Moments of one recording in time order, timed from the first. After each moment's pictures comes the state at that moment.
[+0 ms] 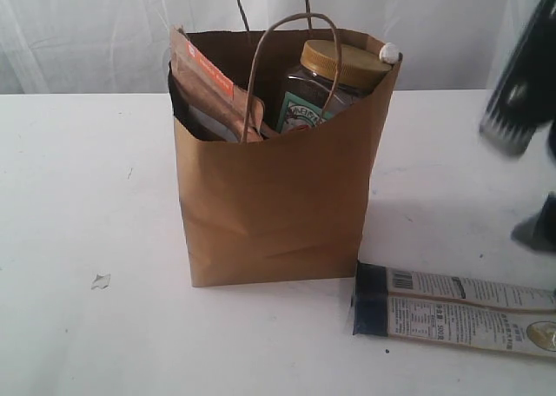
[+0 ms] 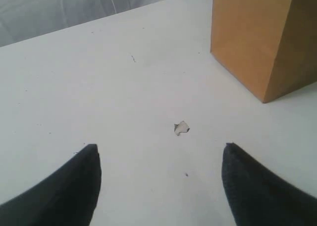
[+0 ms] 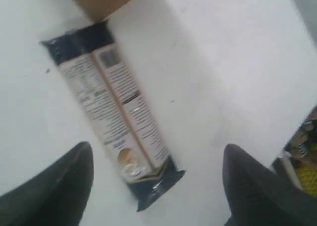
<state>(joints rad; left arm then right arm) -0.30 0.00 0.02 -0.05 0.34 0.19 0.70 0.97 -1.02 -0.36 1.22 -0.30</state>
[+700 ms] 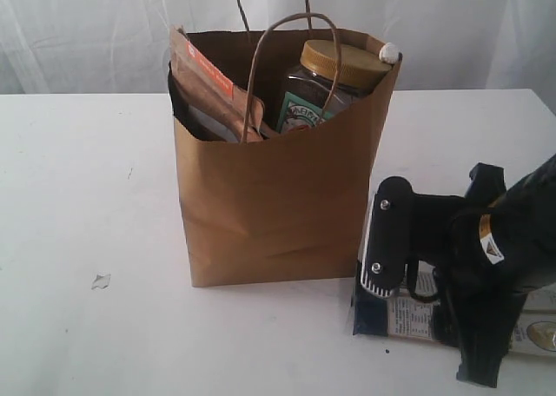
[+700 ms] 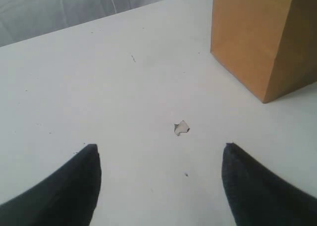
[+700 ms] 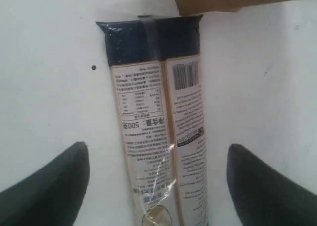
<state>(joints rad) -0.30 0.00 0.02 -0.05 0.34 0.19 0.70 1.24 -0.76 -0.33 0.84 -0.45</state>
